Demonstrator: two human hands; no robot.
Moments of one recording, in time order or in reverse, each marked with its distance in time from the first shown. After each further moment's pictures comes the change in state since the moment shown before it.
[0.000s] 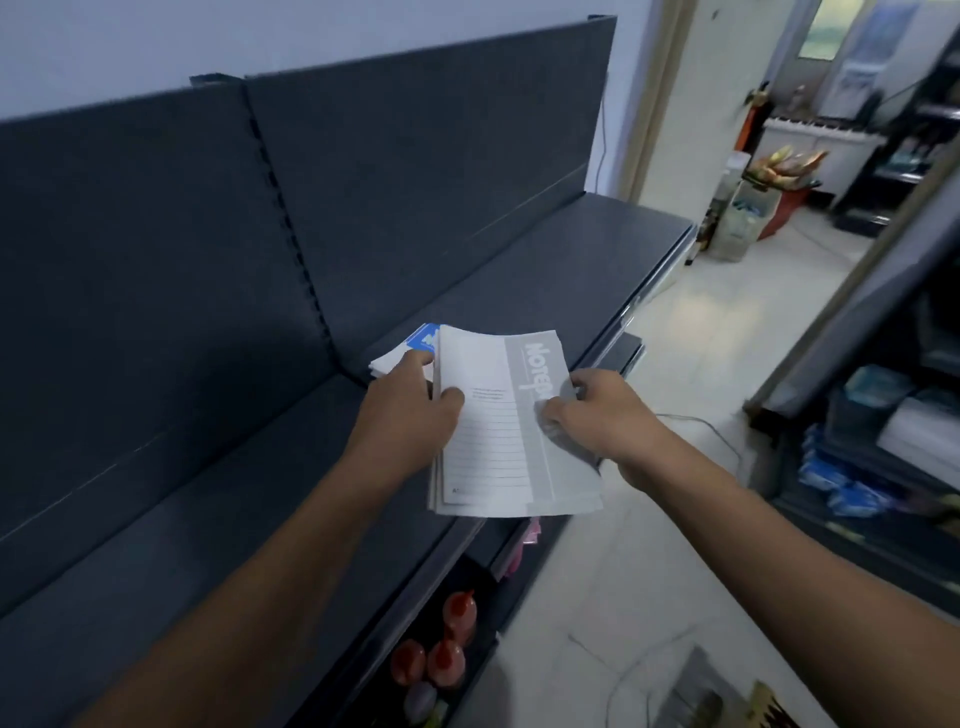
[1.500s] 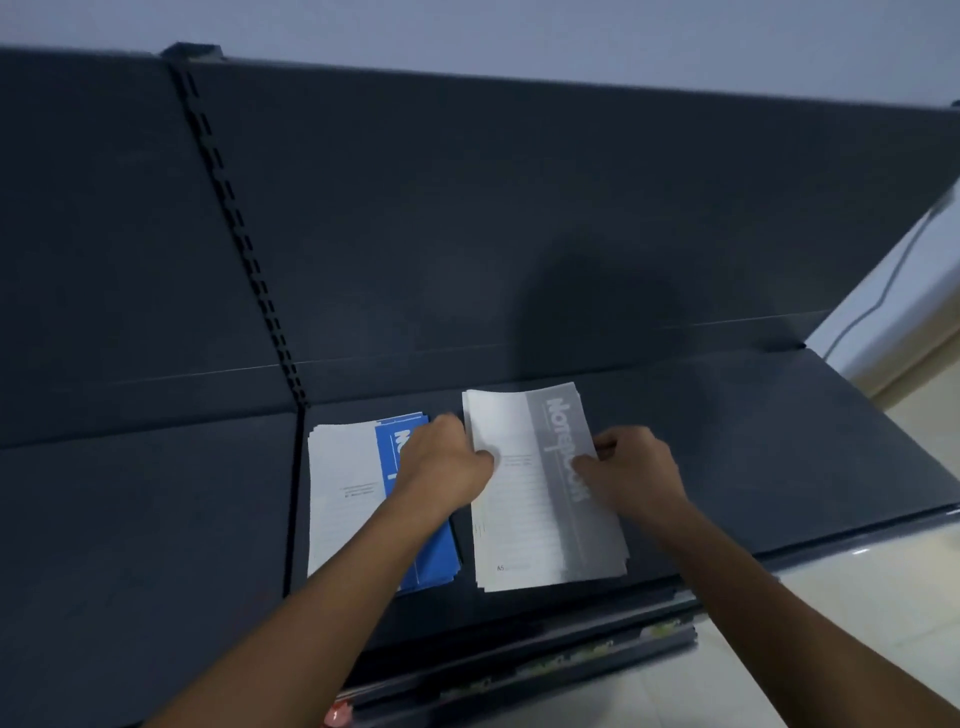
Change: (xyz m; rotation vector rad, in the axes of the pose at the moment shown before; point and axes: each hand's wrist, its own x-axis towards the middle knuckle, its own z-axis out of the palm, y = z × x) left_hand 0.255 0.073 0.136 -0.028 0.299 -0.600; right_hand 0.381 -0.020 -0.062 -0.429 -0.344 -0.410
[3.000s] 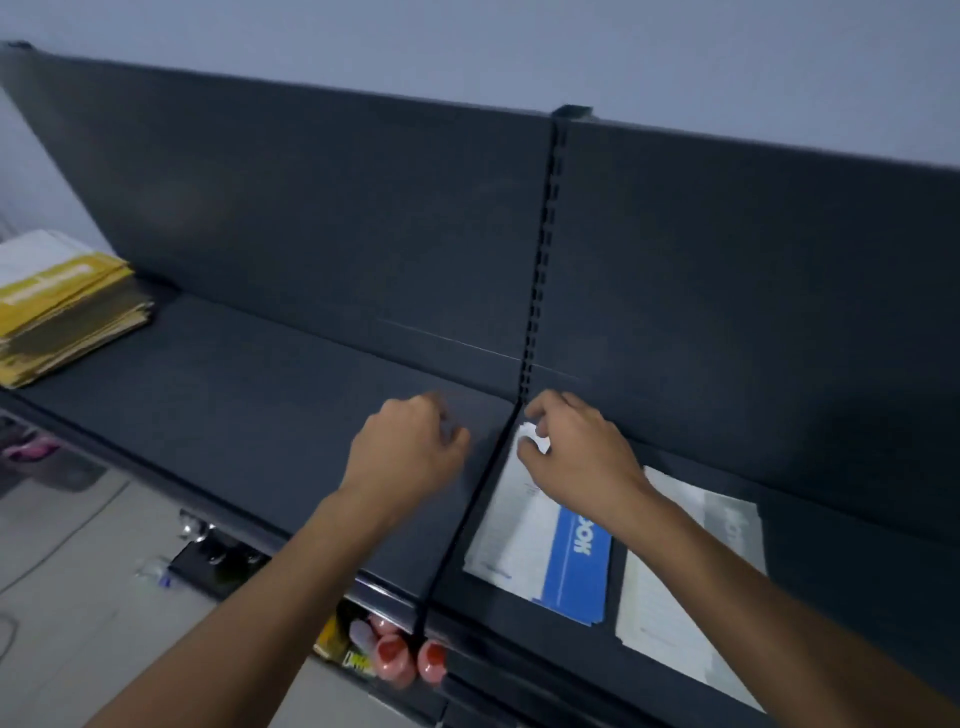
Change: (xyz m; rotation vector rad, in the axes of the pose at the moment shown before) left_hand -0.095 -0.112 -0.117 0.182 0.574 -0.316; right_hand -0.038 -0.181 0.097 -0.256 -0.361 -0.943
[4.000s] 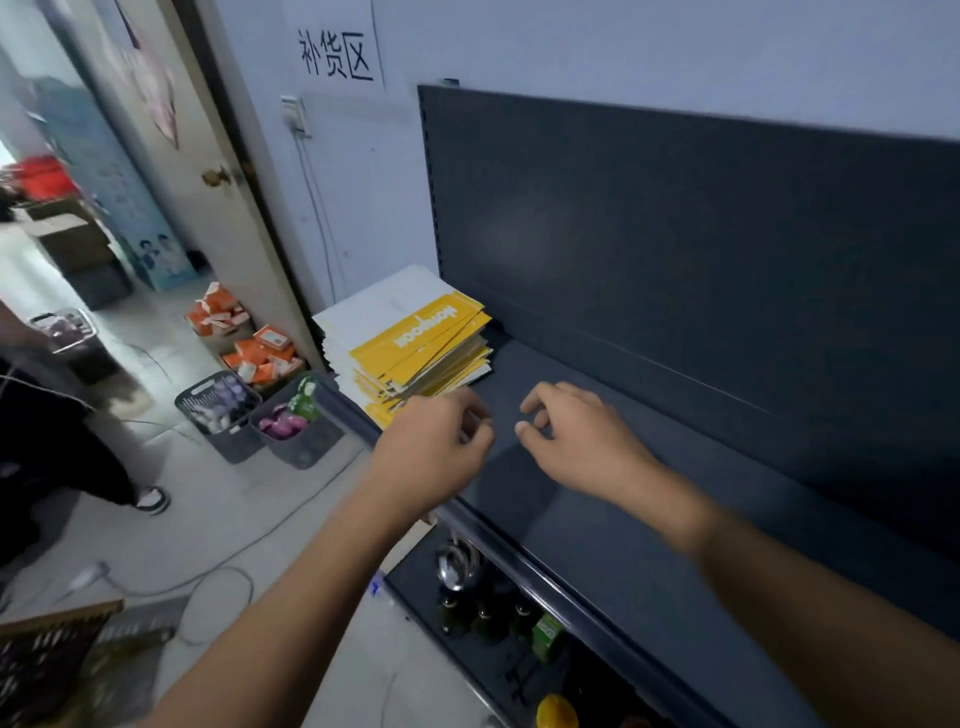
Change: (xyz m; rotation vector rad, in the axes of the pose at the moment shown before) left_hand 0.102 -0.431 -0.223 -0.046 0.167 -0.053; right_hand 0.212 -0.439 0.220 0.026 -0.199 -0.355
